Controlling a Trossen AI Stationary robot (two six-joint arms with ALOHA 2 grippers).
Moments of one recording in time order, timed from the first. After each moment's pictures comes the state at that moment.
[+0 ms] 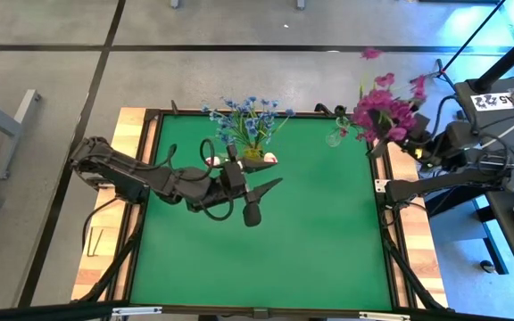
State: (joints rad) left arm -0.33 1.54 1.42 0.22 -0.72 0.12; right arm 0.12 0.62 0.97 -0.06 0.71 -0.46
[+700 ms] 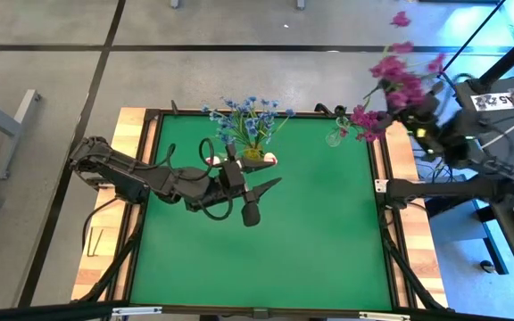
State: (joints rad) left arm -0.33 1.54 1.42 0.20 -0.72 0.11; right arm -0.17 0.66 1.05 -0.08 0.70 -0.47
